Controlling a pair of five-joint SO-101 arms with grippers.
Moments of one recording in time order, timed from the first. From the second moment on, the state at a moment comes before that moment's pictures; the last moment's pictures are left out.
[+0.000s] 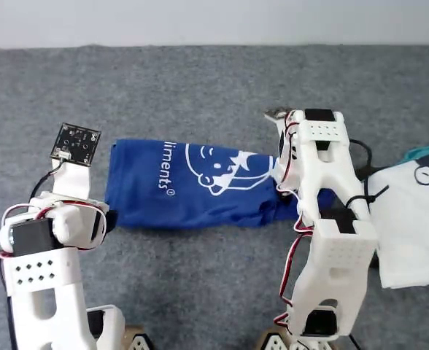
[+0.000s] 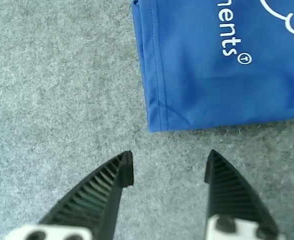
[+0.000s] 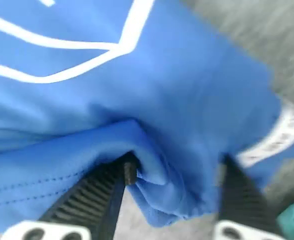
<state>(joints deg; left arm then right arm) -15.7 -48.5 43.3 81.6 -17.9 0.5 31.6 -13.2 90.6 22.7</state>
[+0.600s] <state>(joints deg) -15.7 -48.5 43.3 81.6 -17.9 -0.3 16.2 6.6 100.3 31.8</state>
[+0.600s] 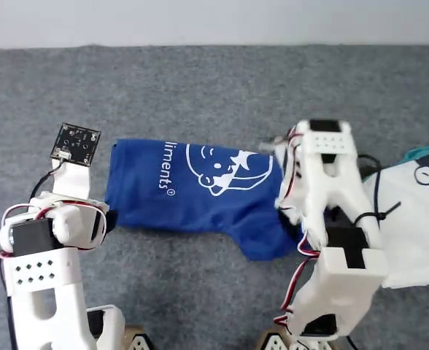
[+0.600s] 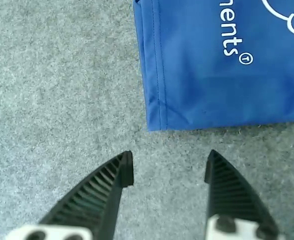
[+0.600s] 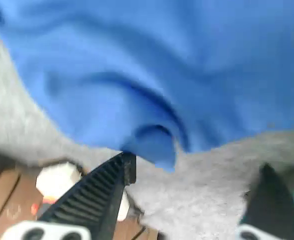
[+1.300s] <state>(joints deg) -15.7 -48.5 45.1 81.6 -17.9 -5.8 15.0 25.4 90.2 38.4</state>
